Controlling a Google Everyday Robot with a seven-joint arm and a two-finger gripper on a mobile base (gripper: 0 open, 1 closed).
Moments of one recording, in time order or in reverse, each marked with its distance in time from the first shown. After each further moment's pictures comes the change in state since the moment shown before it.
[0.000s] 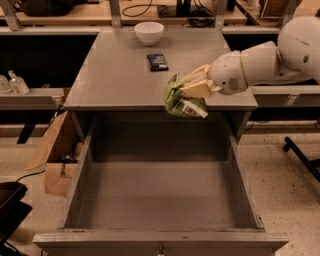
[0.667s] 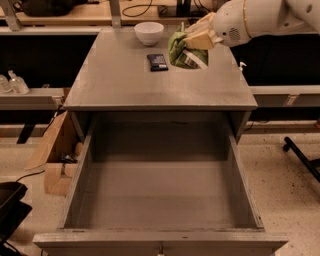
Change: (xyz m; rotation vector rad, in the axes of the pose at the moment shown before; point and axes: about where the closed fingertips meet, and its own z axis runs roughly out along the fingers) arm -0.076 -0.092 -0.035 0.214 0.022 -0.133
